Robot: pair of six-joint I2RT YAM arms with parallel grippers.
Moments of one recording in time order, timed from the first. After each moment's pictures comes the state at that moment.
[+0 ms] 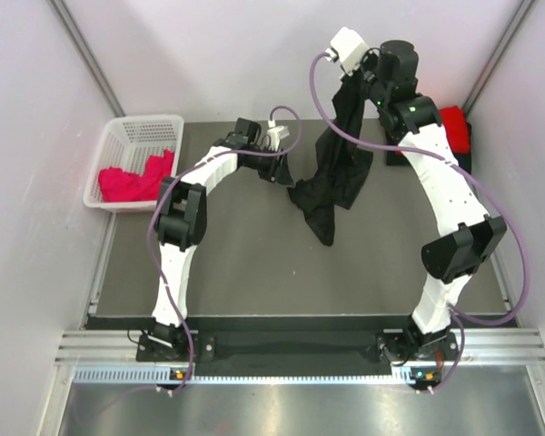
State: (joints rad) left arm -0.34 2.31 1.92 -0.52 0.80 0.02; right arm 0.36 1.82 2.12 -0.46 0.05 -0.74
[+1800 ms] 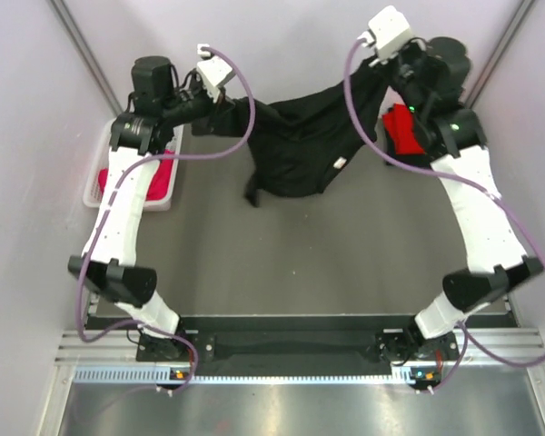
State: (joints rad) left arm -0.20 1.67 2.04 -0.68 0.59 0.48; right arm 0.35 1.61 2.05 -0.42 0.14 -0.70
